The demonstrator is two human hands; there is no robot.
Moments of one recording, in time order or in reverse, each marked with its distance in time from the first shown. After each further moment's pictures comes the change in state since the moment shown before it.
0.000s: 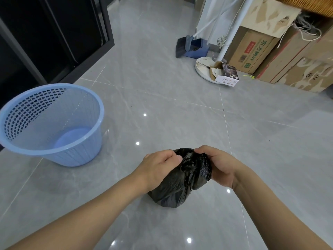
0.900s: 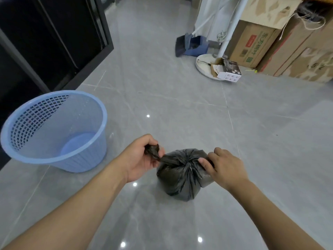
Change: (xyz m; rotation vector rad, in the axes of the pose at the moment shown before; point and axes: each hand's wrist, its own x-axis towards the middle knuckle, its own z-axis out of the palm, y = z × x) left_hand 0.018 -0.009 -0.050 -0.843 -0.033 -0.303; right_hand 0.029 0.055 -0.020 -1.523 0.729 -0.541
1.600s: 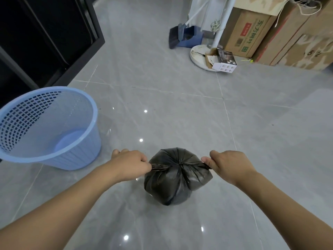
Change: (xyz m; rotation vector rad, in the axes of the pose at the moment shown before) left_hand -0.004 -0.019 -0.015 1.643 0.134 -0.071; right_hand -0.013 0.022 -0.014 -0.128 -0.222 -0.023
